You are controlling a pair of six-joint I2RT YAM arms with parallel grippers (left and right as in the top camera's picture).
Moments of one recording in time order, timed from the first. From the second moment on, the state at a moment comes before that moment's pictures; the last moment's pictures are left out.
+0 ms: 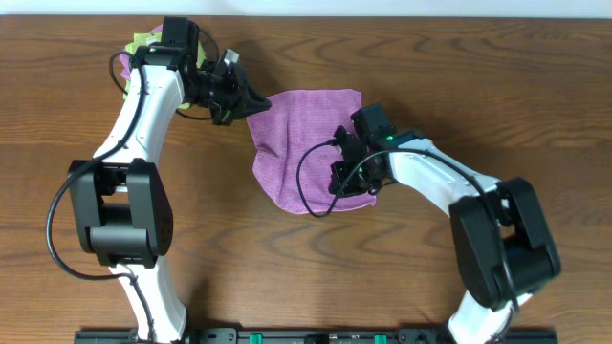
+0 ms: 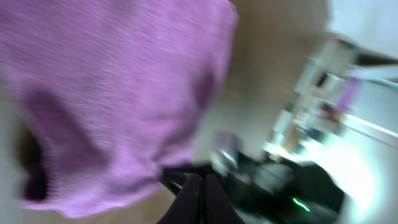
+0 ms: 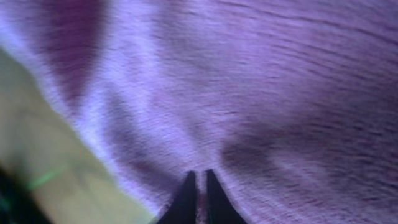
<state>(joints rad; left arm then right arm) -0.06 2.06 1.72 -0.98 0.84 -0.54 0.41 1.88 1.13 -0.60 -0.51 0.15</state>
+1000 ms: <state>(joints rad) -0.20 2.11 1.72 -0.78 0.11 -0.53 0.30 1.81 1.13 -0.17 -0.37 0.18</state>
